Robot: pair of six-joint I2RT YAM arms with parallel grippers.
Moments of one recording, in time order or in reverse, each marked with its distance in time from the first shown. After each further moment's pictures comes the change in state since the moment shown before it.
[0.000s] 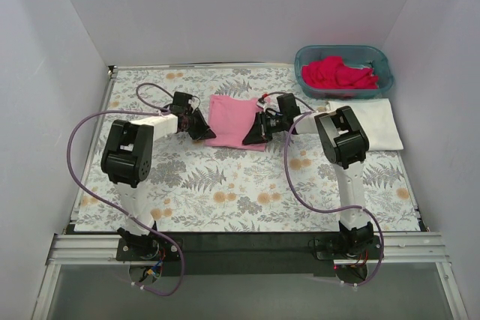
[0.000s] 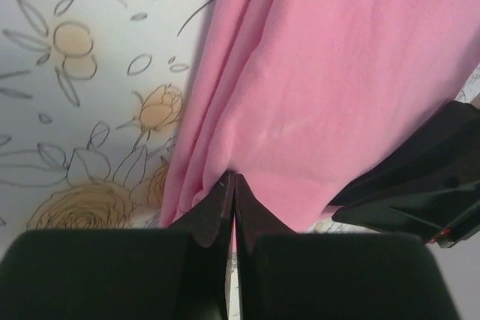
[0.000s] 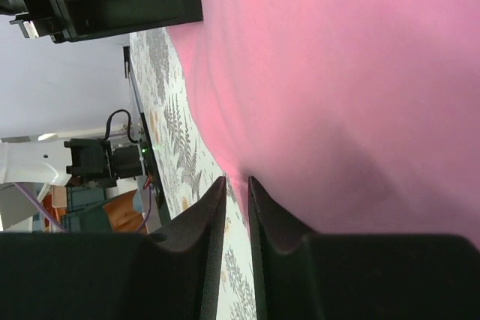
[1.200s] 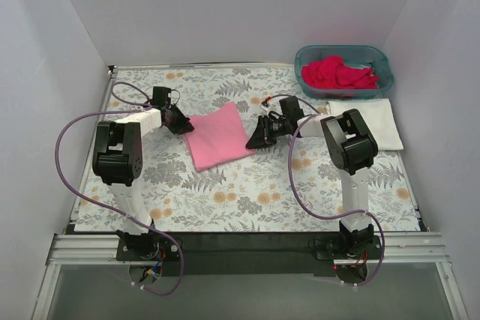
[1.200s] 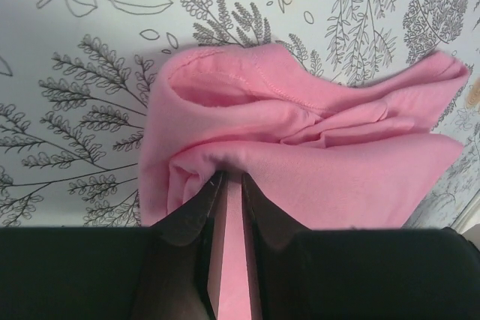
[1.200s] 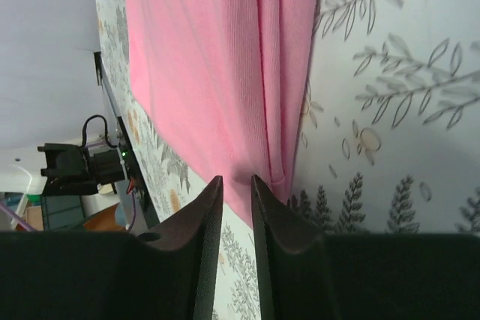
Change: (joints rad) left arm 0.158 -0.031 0.013 -0.047 -0.141 -0.047; right arm 0.005 -0.120 -0.103 -0.078 0.119 -0.051
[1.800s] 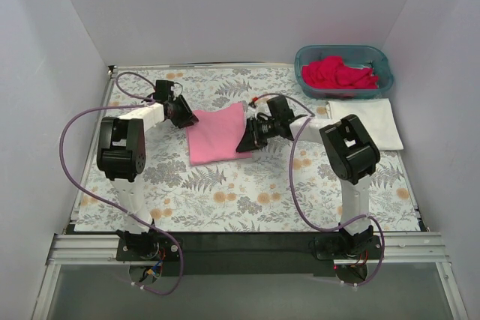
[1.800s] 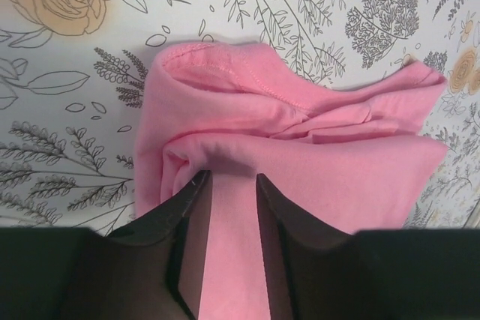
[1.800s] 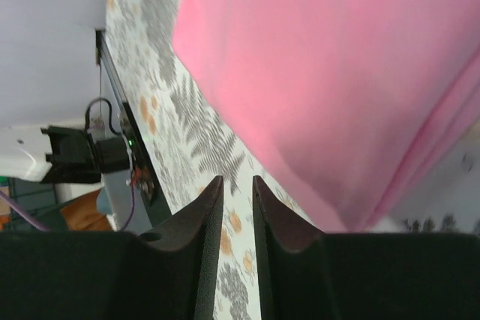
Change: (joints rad) left arm -0.010 0.069 0.114 0.019 0.049 0.129; right arm 0.116 -0.117 -0.074 -0.014 0.031 0.011
